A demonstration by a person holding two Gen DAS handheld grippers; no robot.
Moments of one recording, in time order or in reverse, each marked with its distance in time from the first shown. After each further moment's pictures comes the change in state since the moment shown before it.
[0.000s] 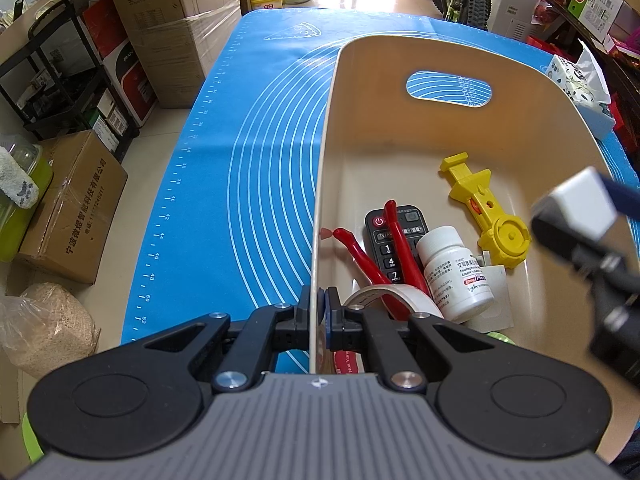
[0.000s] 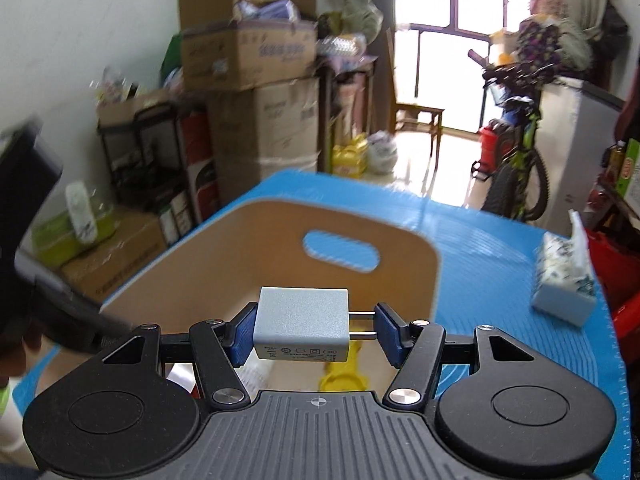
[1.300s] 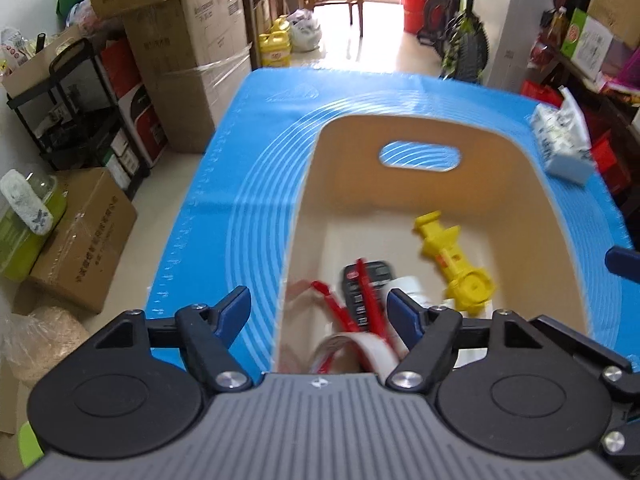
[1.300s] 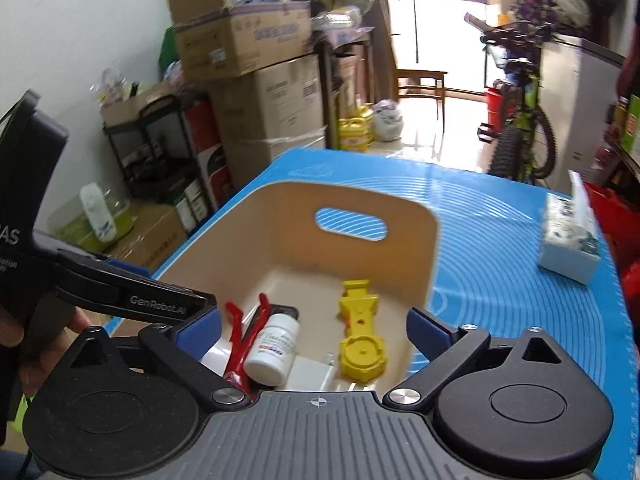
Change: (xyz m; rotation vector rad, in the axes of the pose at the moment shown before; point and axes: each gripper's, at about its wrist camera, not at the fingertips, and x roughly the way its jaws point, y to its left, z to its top) left arm -0.045 -0.026 0.007 -0.027 -0.153 0.008; right arm -0.035 -0.013 0.011 0.118 0.072 0.038
